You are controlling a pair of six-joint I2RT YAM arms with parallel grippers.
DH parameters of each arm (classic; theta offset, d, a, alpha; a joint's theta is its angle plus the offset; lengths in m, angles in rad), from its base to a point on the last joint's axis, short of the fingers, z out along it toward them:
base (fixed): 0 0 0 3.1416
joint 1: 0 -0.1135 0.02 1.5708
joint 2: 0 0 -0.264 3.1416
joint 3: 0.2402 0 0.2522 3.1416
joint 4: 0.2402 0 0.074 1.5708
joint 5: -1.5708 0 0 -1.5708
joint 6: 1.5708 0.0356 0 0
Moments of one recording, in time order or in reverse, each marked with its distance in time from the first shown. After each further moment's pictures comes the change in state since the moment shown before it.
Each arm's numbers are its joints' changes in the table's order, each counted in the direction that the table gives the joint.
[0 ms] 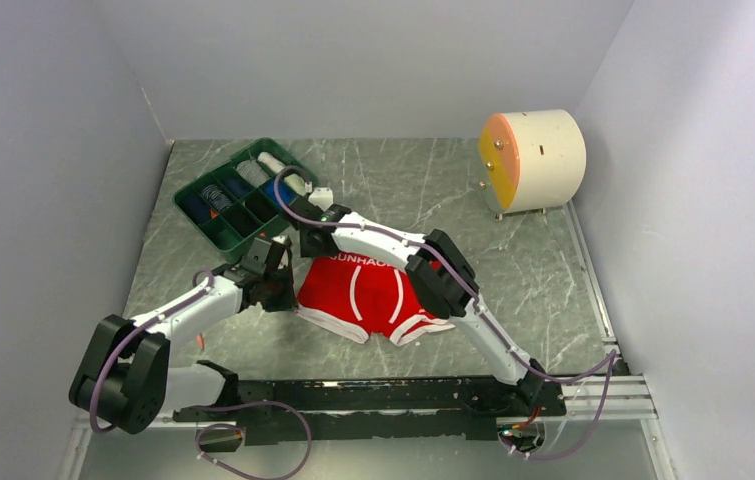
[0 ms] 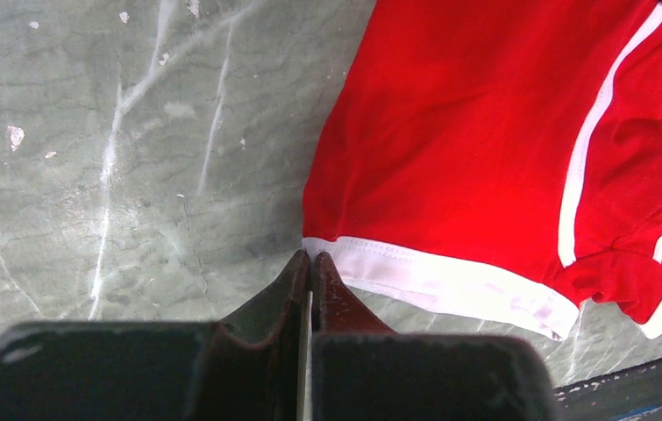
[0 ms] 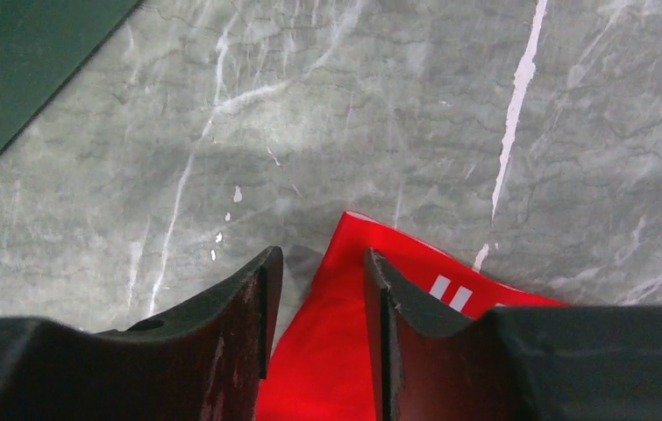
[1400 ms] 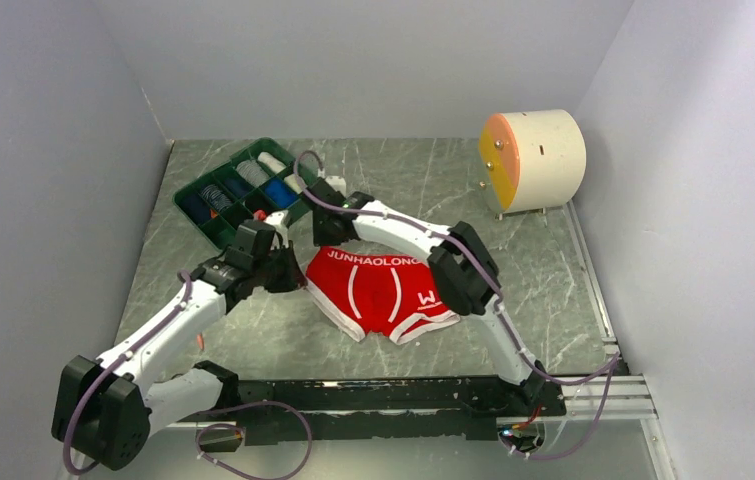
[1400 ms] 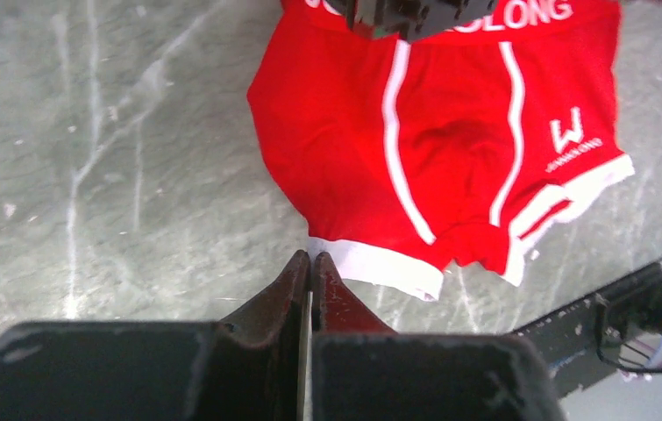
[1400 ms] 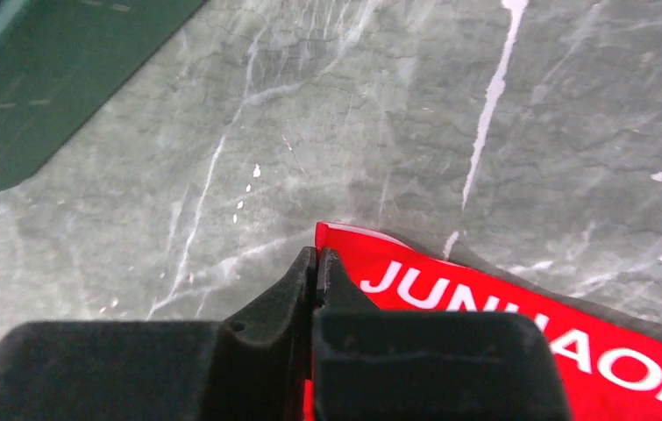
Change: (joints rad) left arm 0.003 -0.171 0.110 0.048 -0.070 0.042; right arm 0.052 -0.101 -0.083 -0.048 0.130 -0.056
